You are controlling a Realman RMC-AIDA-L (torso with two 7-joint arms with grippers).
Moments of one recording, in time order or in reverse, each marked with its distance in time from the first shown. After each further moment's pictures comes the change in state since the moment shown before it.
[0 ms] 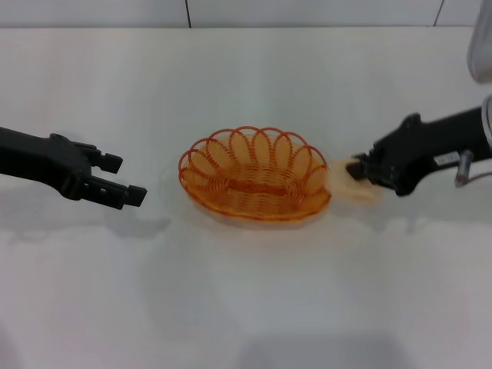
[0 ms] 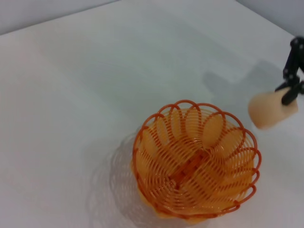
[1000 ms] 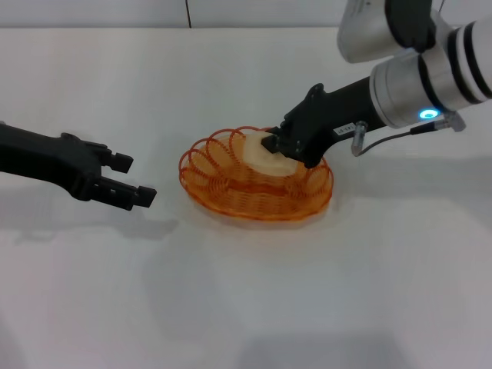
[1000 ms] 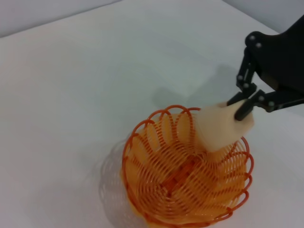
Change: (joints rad) left arm -0.008 -0.015 0.004 0.000 -0.005 0.001 0.015; right arm 0.235 0.010 -0.187 0.194 0.047 0.229 0.002
